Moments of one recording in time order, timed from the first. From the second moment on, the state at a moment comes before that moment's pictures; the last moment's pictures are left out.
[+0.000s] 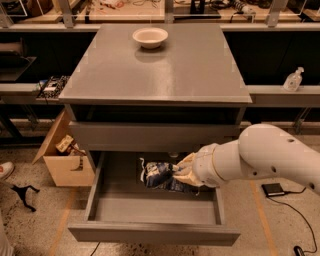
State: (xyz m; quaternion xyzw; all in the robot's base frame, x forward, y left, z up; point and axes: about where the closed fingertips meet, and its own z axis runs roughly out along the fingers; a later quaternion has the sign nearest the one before) arm 0.467 -0.062 0.718 -0.58 0.73 0.14 0.33
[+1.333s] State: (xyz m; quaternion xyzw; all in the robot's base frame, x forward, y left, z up) arm 0.557 -0.044 0.530 -0.51 0.78 0.15 0.32
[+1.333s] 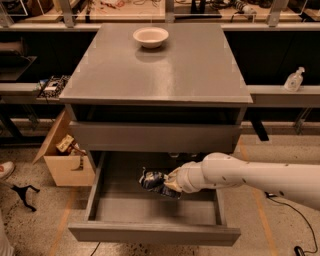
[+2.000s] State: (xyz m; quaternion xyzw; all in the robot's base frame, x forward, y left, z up) arm 0.579 -0.032 0.487 -0.49 0.80 0.16 0.30
